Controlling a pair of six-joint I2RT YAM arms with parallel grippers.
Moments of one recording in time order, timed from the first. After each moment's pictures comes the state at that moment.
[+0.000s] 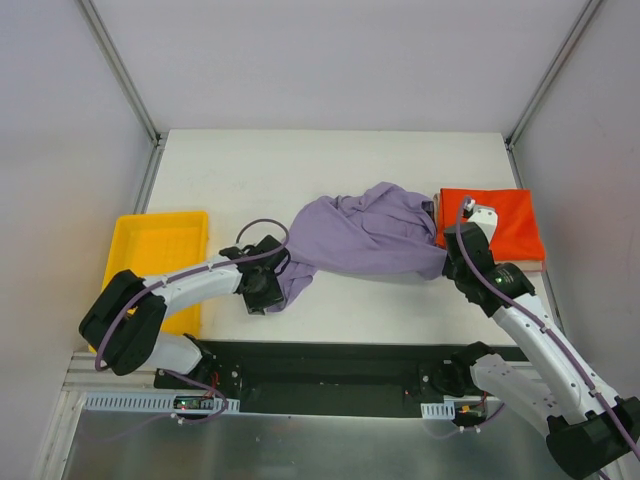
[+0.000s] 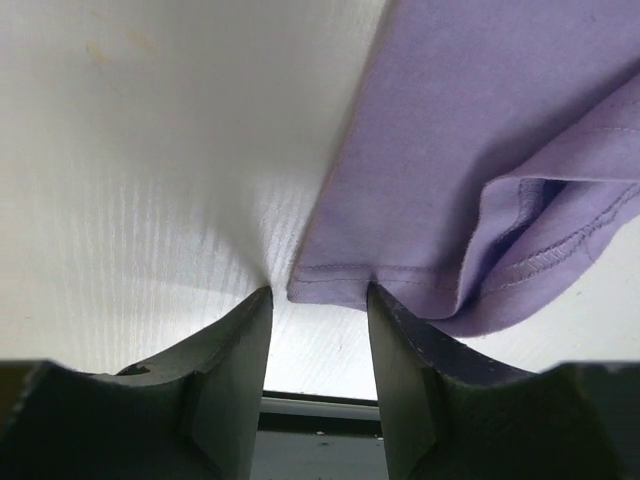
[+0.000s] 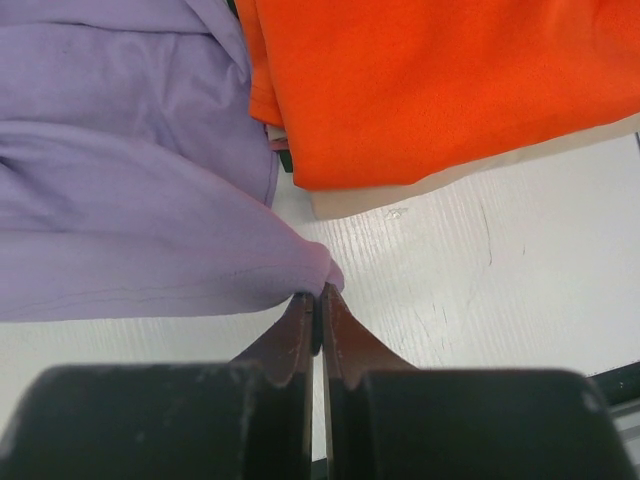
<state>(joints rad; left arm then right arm) -0.69 1.39 0.68 -0.68 -0.10 -1.05 0.45 0.83 0.79 -0.81 0.55 0.46</state>
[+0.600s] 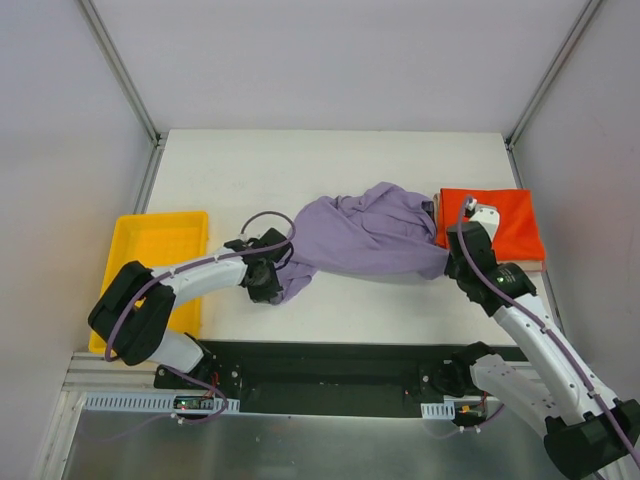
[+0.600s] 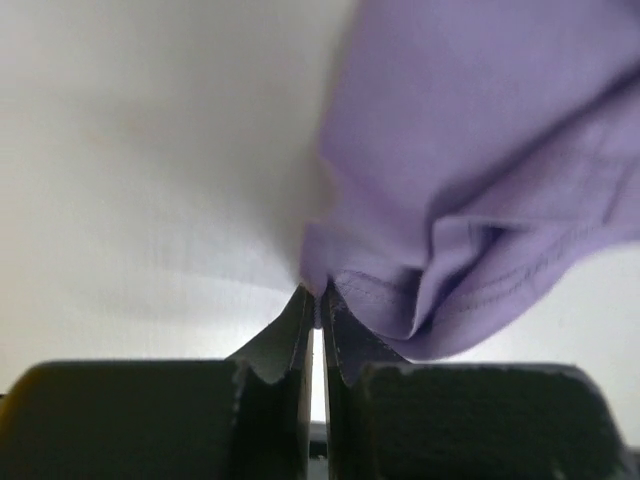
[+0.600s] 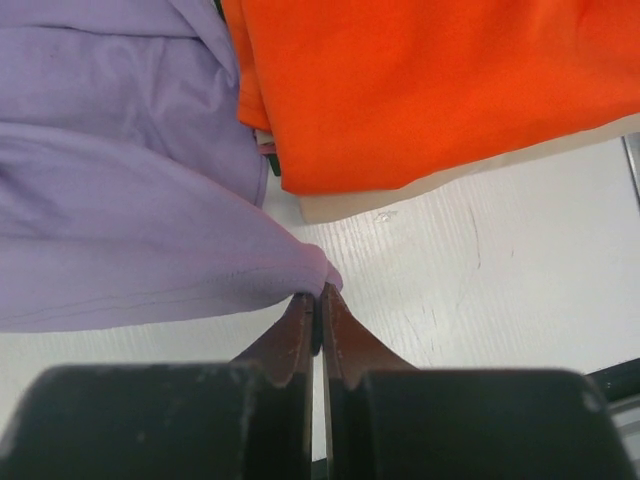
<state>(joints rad) -0.68 1.45 0.75 -0.70 -0.12 -0.99 0.44 0.83 0.79 -0.81 0.54 0.44</state>
